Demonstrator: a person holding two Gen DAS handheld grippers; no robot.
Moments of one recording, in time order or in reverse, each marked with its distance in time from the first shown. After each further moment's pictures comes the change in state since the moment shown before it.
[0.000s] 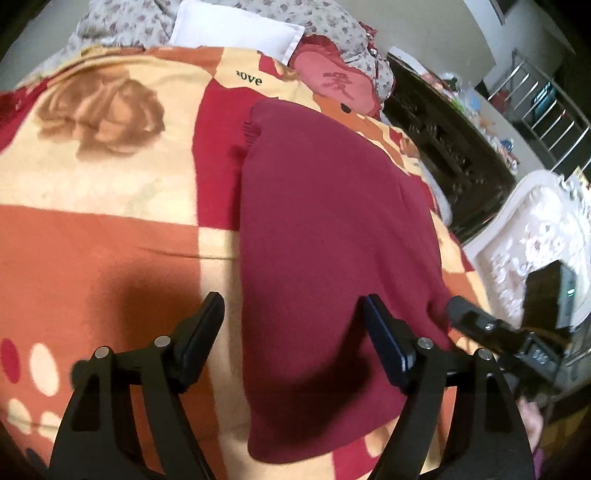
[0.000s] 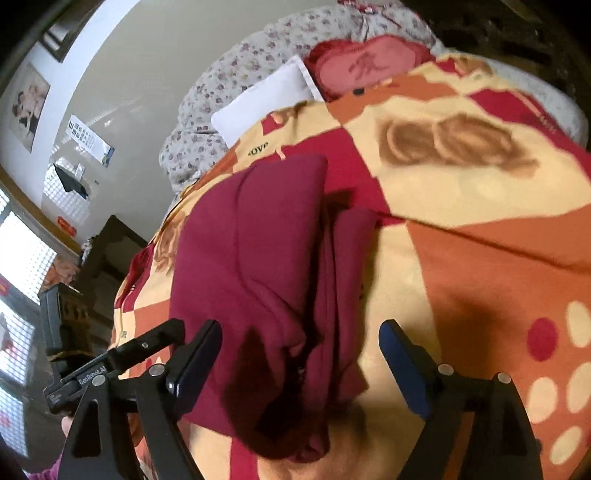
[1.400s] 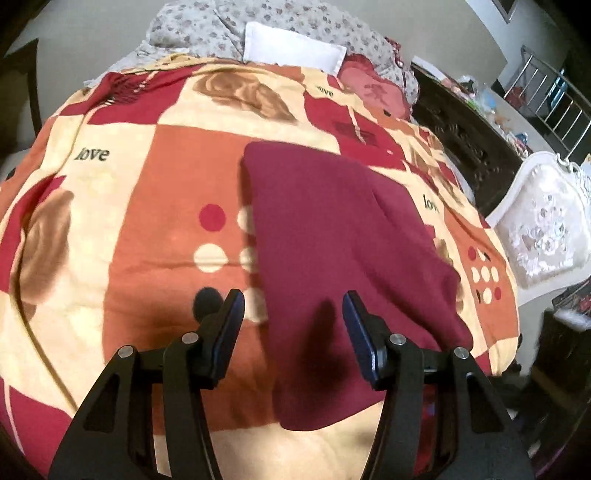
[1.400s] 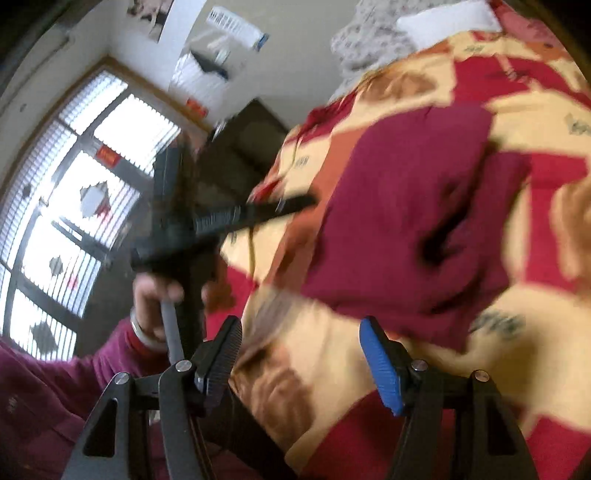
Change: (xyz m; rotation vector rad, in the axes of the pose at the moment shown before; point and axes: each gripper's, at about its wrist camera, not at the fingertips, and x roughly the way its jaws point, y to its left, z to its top) left arm -0.175 0.083 -0.127 0.028 -0.030 0.173; right arm -0.005 0.176 -0.219 -0.324 0.362 0.424
